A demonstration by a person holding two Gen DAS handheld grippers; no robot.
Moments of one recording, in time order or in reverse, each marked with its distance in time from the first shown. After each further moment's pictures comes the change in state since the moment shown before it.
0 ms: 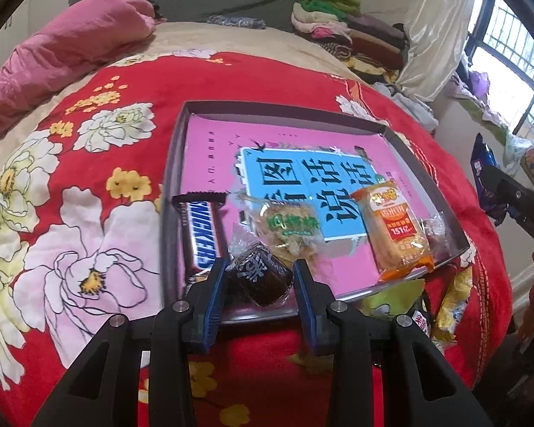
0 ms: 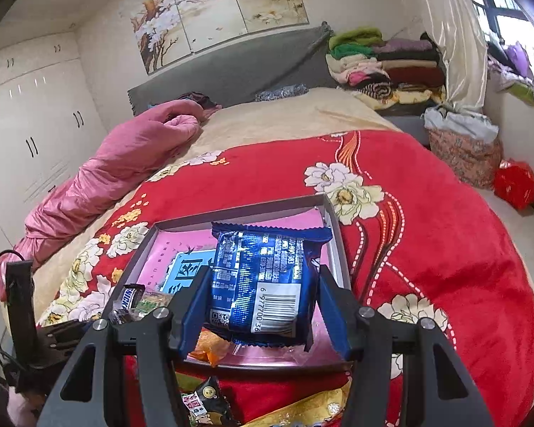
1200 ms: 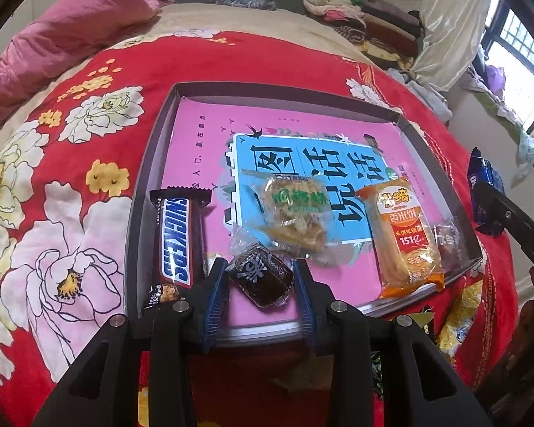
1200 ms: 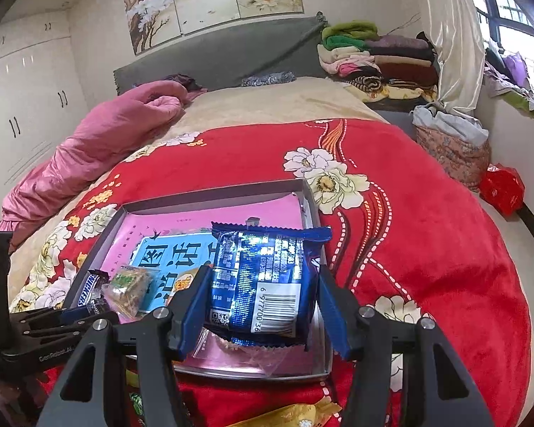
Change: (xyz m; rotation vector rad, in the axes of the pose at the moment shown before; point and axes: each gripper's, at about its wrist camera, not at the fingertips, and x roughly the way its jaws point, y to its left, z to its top) left arm 0.025 -0.012 0.013 -0.034 0.080 0.039; right arm 0.028 -0.010 -0.004 -0.047 0.052 -0.090
